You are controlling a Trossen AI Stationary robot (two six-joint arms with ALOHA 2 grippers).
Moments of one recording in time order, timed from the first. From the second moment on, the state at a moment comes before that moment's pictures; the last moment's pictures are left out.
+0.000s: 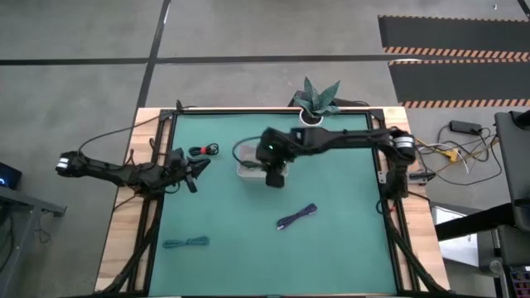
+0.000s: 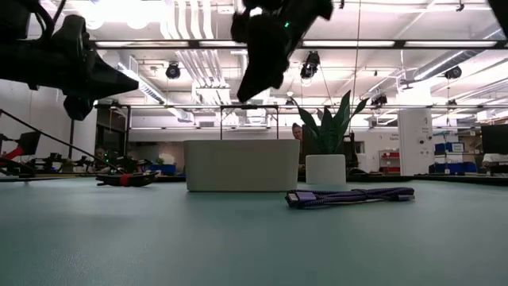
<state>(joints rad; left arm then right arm) -0.19 0.30 0.06 0.15 -0.65 -0.45 -0.12 1.88 1.61 -0.65 -0.10 -0.08</state>
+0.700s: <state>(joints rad) -0.19 0.70 0.08 0.70 -0.61 -0.54 0.00 1.40 0.85 0.37 -0.10 -0.28</state>
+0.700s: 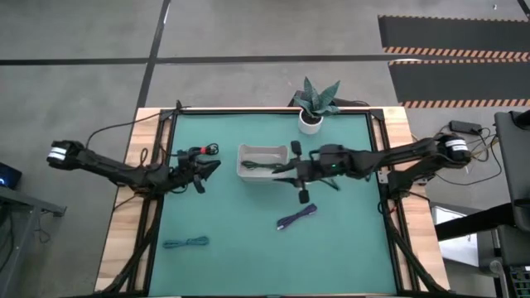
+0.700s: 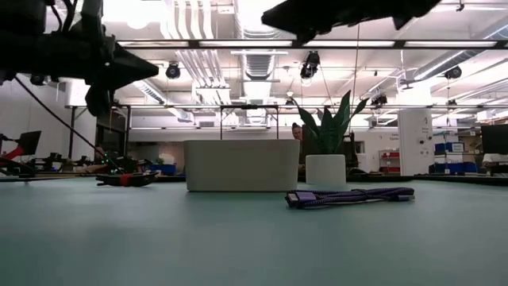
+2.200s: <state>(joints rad) 0.46 1.23 0.80 -0.80 -0.03 -0.03 -0.24 1.02 0.74 0.20 -0.10 -0.50</state>
